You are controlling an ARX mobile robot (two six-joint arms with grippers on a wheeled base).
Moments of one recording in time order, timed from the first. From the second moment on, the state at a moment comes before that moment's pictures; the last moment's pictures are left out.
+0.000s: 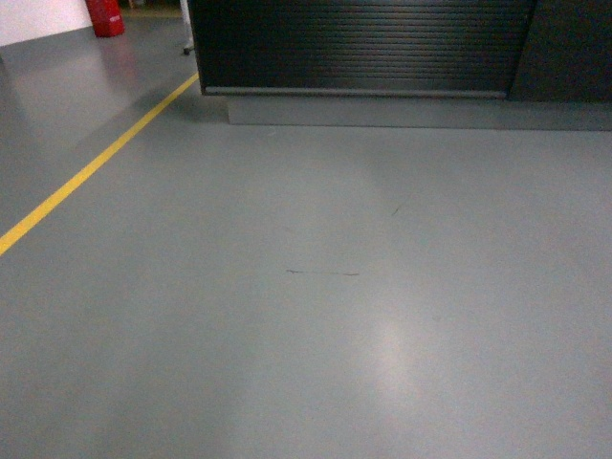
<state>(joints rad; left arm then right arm) 0.00 0.01 0.01 0.00 0.00 -0.01 0.00 0.00 0.01 0.00 0.00 -0.01</state>
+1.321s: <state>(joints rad) 0.00 0.01 0.01 0.00 0.00 -0.01 0.00 0.00 0.01 0.00 0.00 -0.01</state>
